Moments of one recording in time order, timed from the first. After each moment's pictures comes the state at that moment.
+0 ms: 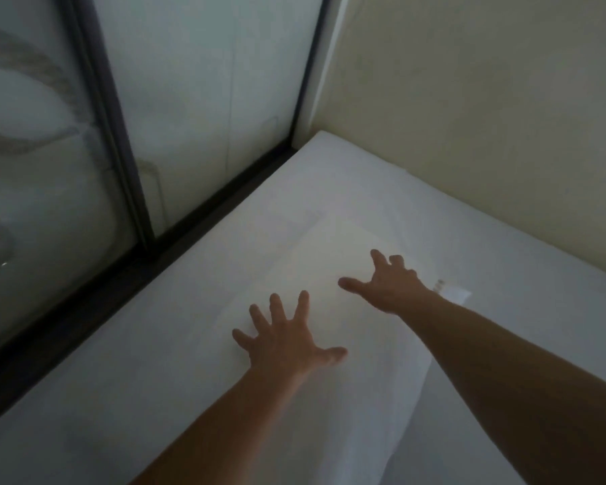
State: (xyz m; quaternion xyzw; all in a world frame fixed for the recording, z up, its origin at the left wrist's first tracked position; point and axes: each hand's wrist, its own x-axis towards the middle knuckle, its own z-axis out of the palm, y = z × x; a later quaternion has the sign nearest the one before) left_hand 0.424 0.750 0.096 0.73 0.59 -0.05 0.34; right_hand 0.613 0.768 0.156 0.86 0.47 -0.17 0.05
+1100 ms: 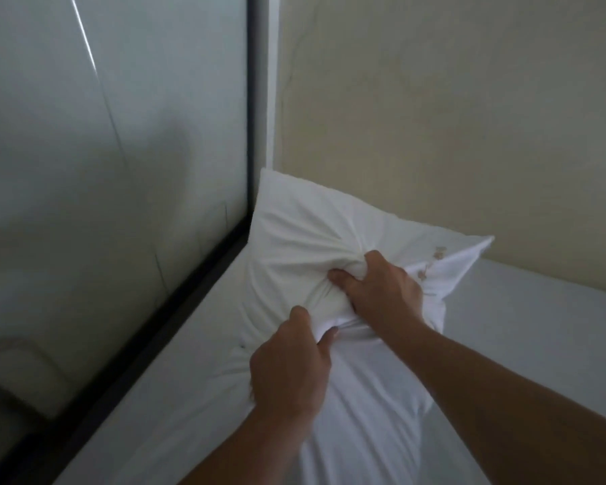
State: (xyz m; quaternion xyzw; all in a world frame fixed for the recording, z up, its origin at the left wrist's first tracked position) left_hand 0.591 0.936 0.131 0.78 0.55 0.26 0.14; right_hand 0.750 0.956 0.162 0.85 0.48 0.00 -0.24
